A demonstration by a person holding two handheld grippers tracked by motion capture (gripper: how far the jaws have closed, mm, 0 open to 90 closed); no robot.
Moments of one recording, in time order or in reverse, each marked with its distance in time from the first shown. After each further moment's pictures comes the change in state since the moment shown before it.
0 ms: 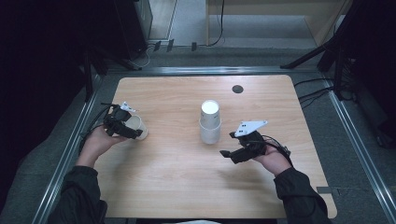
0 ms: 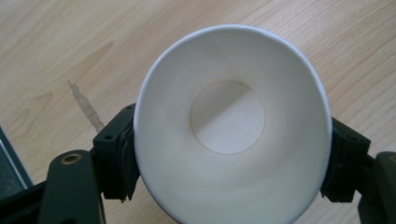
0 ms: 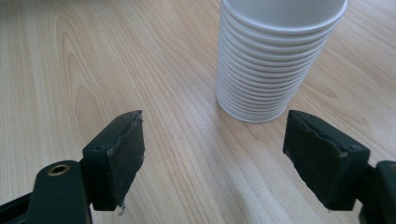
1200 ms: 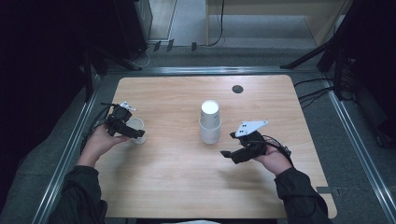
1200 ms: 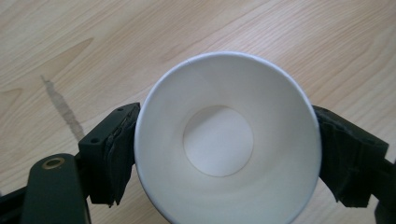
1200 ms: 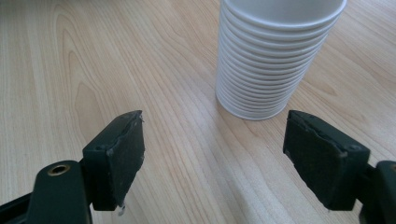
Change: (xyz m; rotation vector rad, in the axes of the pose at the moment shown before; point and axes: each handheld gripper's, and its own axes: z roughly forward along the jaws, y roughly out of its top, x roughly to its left) left arm 0.002 0.002 -0.001 -0.017 -0.085 -0.060; right arm -0.001 -0.001 -0.001 0.005 0.002 -0.006
